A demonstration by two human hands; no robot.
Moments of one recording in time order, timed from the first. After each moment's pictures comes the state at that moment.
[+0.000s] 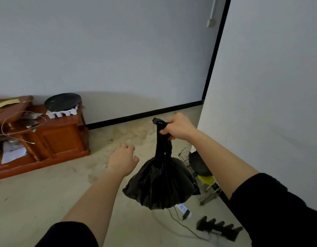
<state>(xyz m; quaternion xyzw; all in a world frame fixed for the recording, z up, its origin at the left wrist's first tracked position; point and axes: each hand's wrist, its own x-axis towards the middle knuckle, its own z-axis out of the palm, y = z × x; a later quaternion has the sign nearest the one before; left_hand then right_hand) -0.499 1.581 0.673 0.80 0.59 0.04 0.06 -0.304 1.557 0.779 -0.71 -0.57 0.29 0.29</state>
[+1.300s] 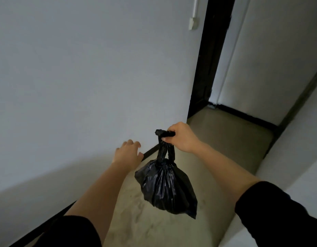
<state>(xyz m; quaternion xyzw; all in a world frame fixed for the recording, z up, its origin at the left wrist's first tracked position) -0.158 2.586 0.682 0.91 0.41 0.05 0.08 0.012 2.478 0.750 -0.77 -0.53 0.18 0.31</state>
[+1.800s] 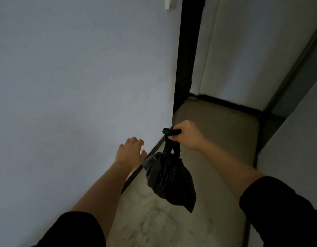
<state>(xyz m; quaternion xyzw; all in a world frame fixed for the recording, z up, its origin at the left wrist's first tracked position) 0.093 2.871 0.648 0.96 0.27 0.02 0.06 0.257 2.728 0.703 -0.83 -0.42 0.16 0.34</state>
